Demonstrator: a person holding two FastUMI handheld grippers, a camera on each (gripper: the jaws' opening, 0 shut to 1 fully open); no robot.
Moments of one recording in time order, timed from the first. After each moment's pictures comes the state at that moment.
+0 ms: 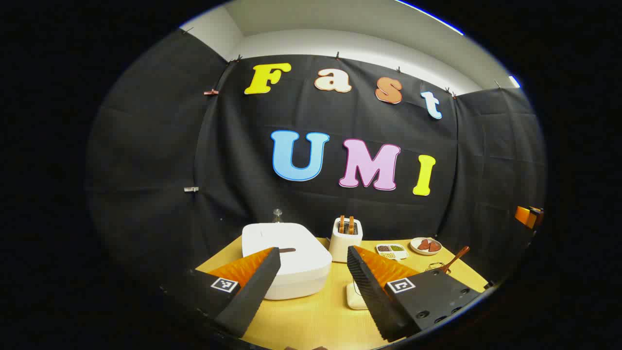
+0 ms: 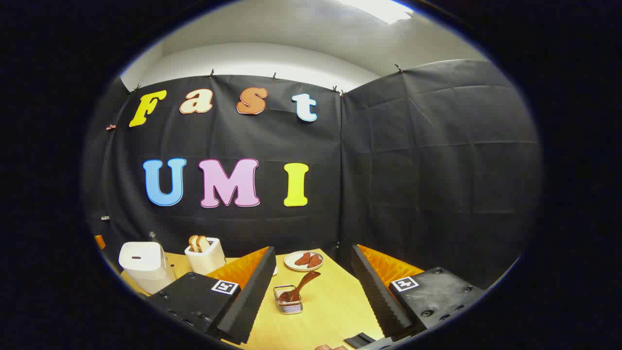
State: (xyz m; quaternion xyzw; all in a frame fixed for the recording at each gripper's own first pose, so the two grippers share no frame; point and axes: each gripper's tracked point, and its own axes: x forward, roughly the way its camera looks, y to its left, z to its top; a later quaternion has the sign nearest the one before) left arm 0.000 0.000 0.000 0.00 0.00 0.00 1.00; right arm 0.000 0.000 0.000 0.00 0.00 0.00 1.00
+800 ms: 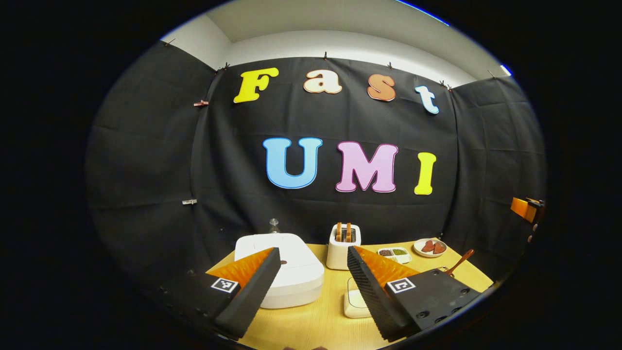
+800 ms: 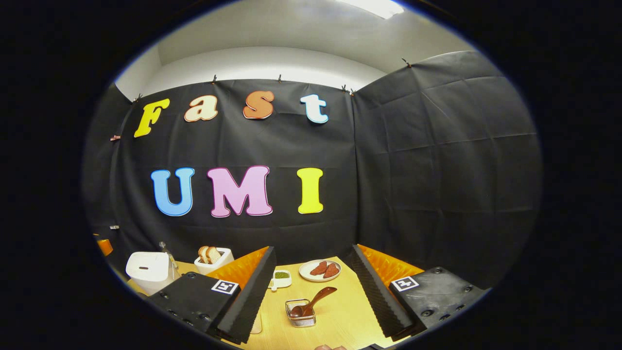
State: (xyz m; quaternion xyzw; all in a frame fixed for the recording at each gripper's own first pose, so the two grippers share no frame) left arm 0.030 -0.034 0.025 0.02 0.00 0.02 1.00; right arm 0.058 0.008 0.021 0.02 -0.02 0.05 1.00
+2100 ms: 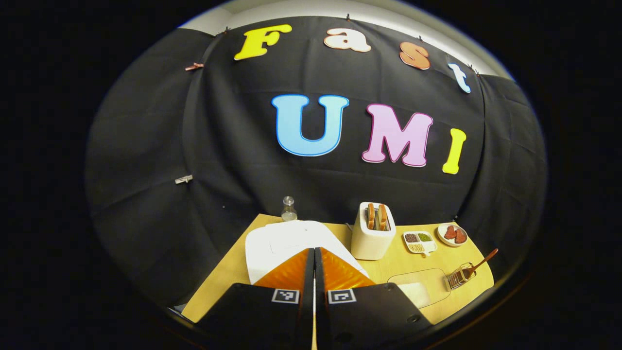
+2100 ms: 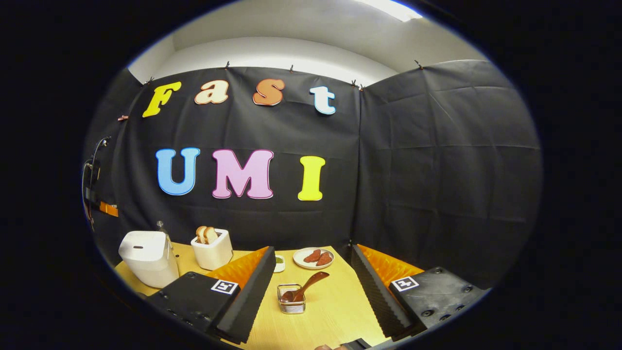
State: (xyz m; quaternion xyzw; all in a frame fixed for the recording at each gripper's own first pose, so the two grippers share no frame) left arm 0.176 0.068 0.004 0.01 0.16 0.01 0.99; right arm 0.019 0.007 -0.017 -0.03 0.02 0.05 1.00
